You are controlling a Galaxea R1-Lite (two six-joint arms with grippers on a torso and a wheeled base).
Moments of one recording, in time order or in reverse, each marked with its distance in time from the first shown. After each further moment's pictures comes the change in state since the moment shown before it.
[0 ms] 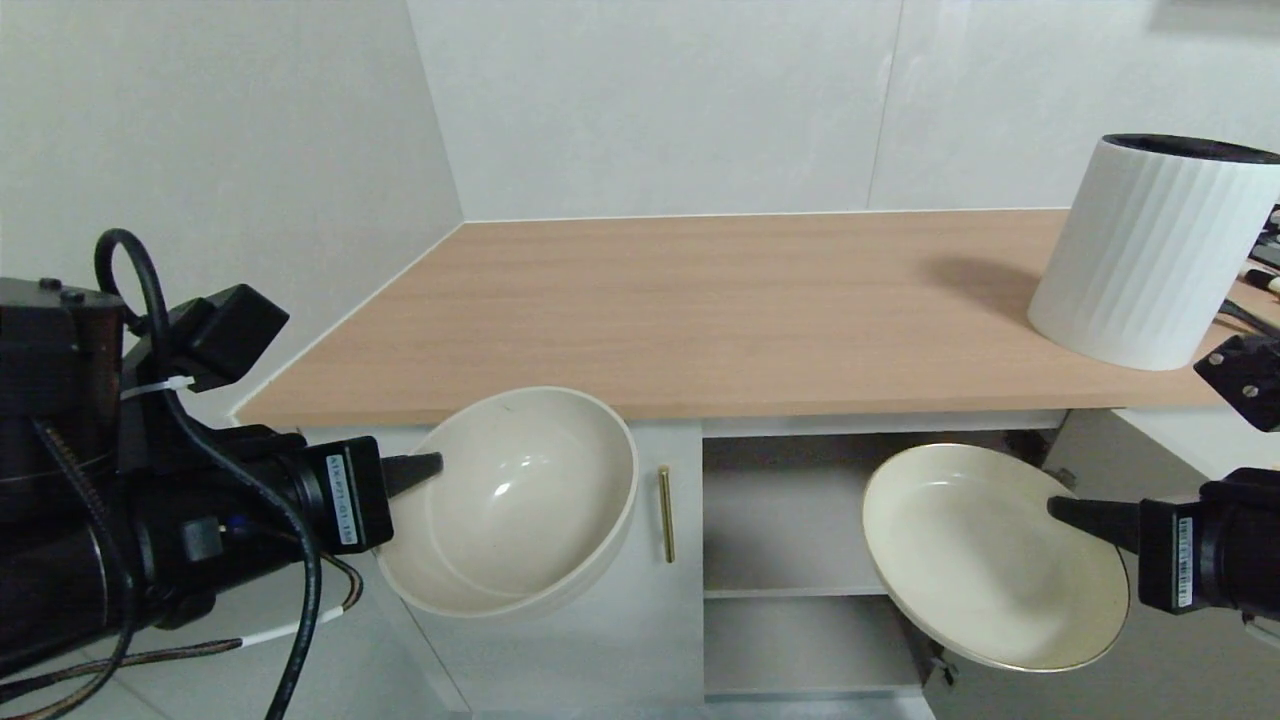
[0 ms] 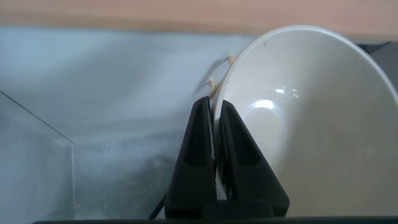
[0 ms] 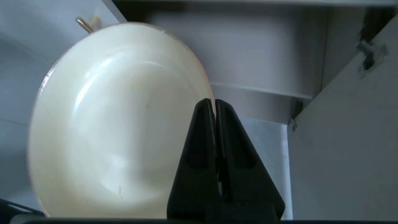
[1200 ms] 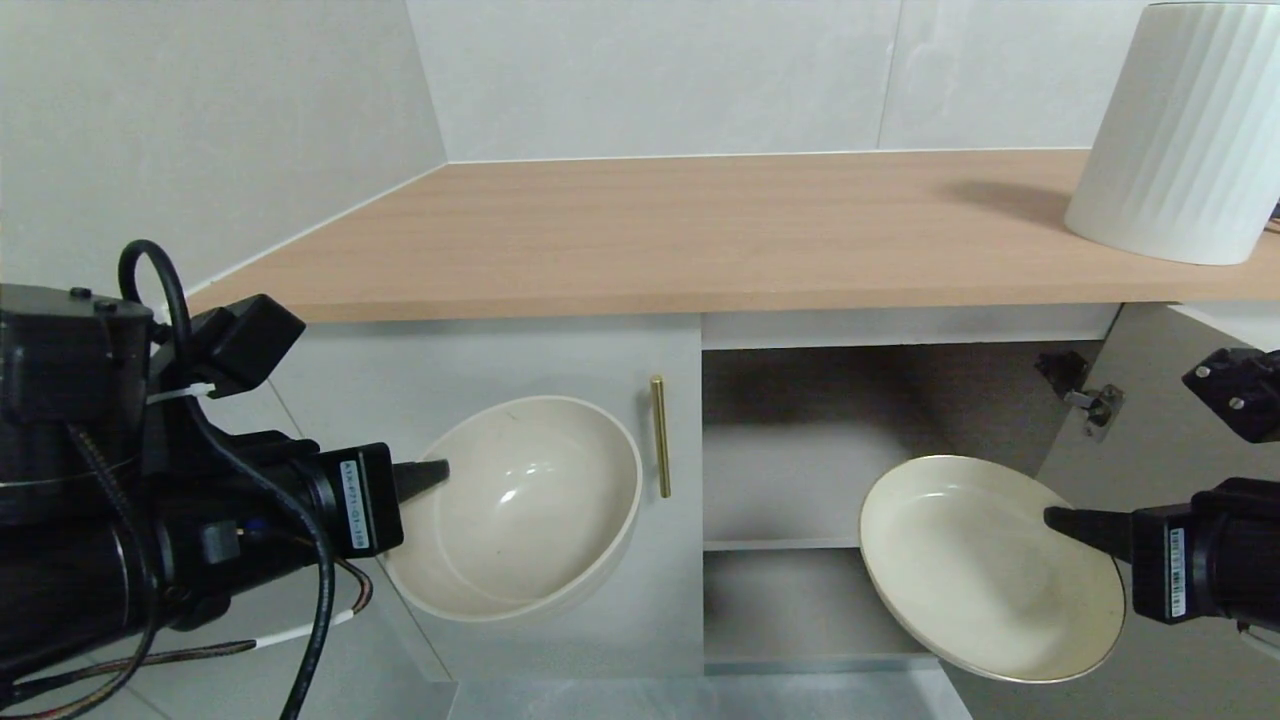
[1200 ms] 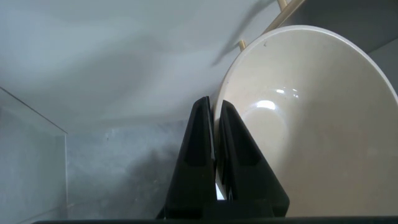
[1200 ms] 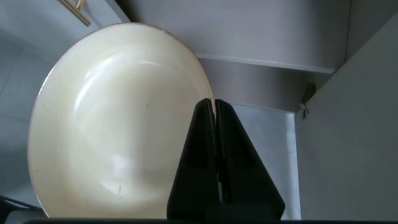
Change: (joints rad) left arm 0.000 0.017 0.005 0.000 -0.001 -0.001; right arm 0.000 0.011 0.014 0.001 0.005 0.000
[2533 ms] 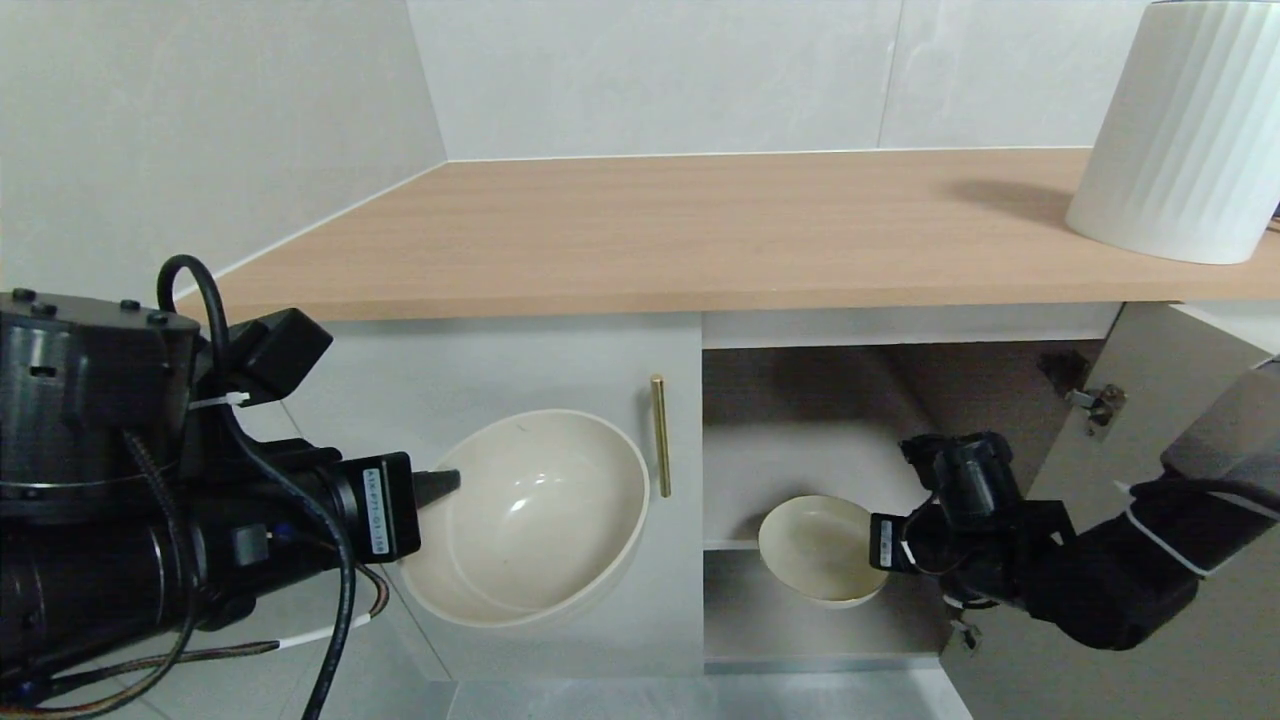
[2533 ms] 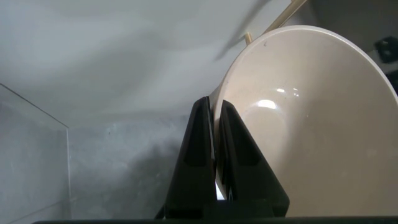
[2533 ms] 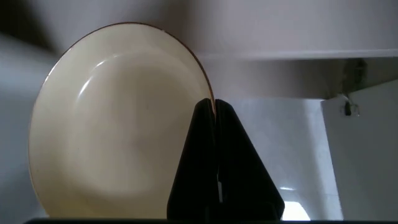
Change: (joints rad) left arm -0.001 0.034 0.004 0.000 -0.001 0.001; right arm -0.104 0.893 -0.069 -0.646 -0.026 0.140
